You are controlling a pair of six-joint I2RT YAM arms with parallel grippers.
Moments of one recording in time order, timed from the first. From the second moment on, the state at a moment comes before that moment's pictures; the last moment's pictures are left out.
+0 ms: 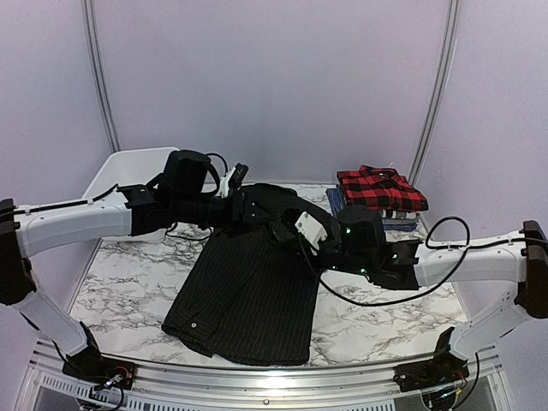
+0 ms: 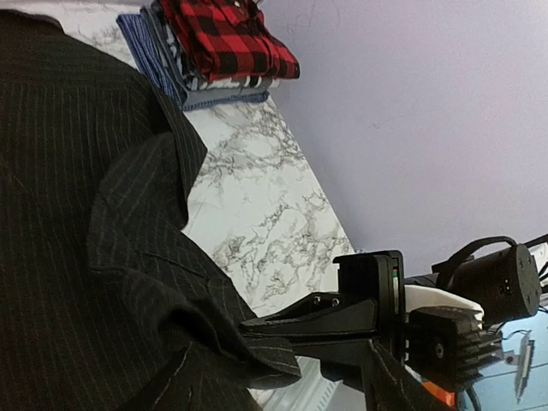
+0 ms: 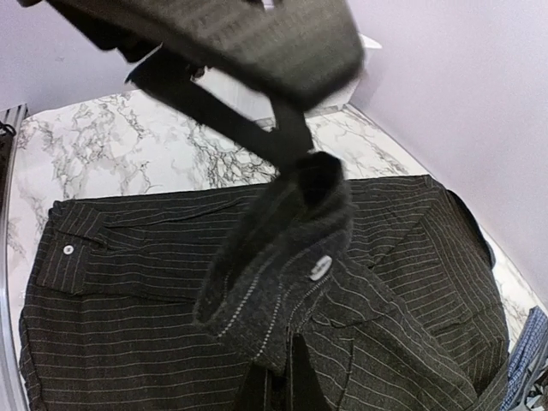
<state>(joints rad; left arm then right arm) -0.82 1.55 1.21 -0.11 0.43 -0.82 0.98 1.39 0.80 0.23 0.00 -0.18</state>
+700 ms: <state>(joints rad) -0.95 1.37 1.17 -0.35 0.12 0.31 0.98 1.36 0.93 0.02 -0.15 -0.25</state>
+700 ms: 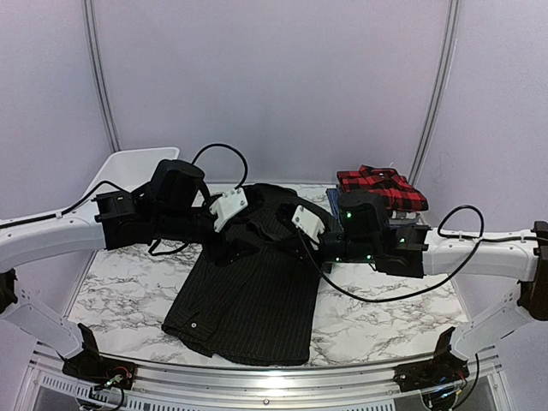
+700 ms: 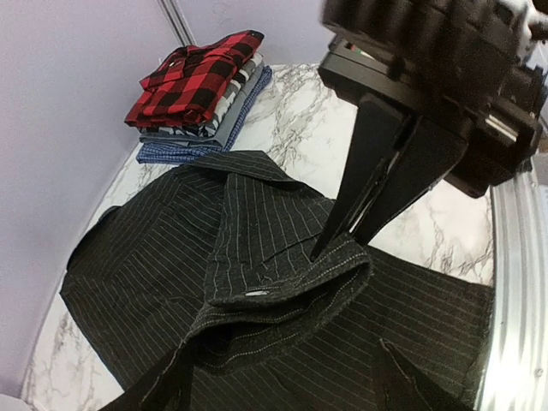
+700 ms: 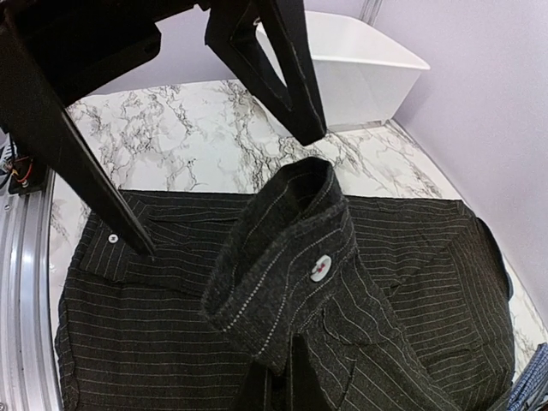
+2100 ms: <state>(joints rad) -1.03 1.54 1.16 -0.18 0.02 0.67 0.97 1.36 0.92 0.01 -0.07 -0.23</state>
